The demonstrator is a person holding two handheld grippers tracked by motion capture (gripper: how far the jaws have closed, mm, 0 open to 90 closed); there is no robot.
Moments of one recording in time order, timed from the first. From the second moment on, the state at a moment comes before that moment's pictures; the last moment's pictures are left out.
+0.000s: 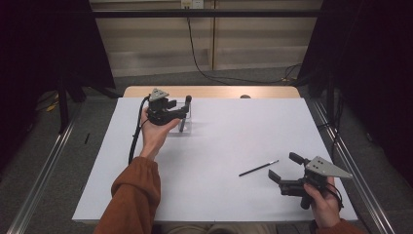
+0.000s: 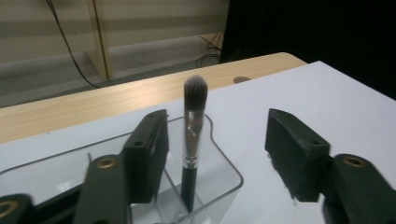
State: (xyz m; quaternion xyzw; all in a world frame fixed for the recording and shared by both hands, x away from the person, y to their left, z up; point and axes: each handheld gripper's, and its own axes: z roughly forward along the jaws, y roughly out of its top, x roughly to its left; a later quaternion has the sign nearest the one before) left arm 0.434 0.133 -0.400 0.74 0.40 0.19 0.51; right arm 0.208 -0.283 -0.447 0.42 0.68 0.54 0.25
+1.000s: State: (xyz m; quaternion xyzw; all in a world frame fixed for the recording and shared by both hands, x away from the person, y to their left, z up) left arm 0.393 0.179 -0.398 0.72 0.40 0.20 0.53; right arm 0.209 -0.283 -0.447 0.43 0.68 0.54 0.25
